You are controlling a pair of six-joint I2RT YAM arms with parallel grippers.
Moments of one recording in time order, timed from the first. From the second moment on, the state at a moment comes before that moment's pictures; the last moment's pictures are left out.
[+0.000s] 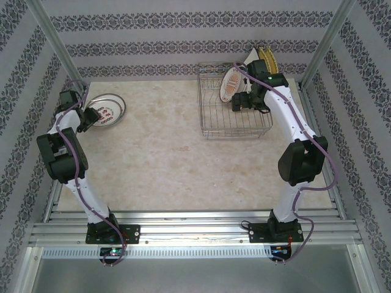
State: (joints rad) left arm 0.42 1.99 1.50 -0.50 0.17 -0.40; right arm 0.19 1.89 1.92 -1.14 0.06 0.15
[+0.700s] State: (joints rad) left arm 0.37 2.13 1.63 -0.57 0.13 -0.36; right arm 0.19 1.89 1.91 -1.14 0.06 0.14
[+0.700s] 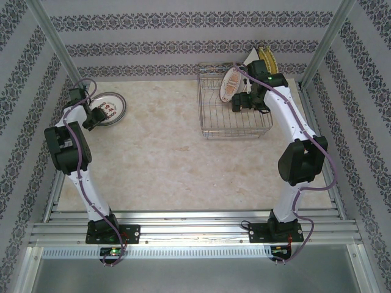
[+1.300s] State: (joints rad) left arm 0.19 1.95 1.85 -0.91 0.03 -0.19; right arm 0.22 2.02 2.17 -1.12 0.08 0.15
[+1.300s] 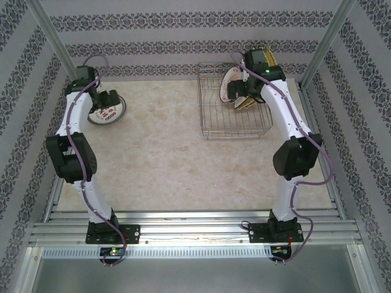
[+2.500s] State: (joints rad) left arm -0.01 2.12 2.16 -1.26 -0.04 -0.14; right arm 0.22 2.62 2.76 -0.95 0.19 0.29
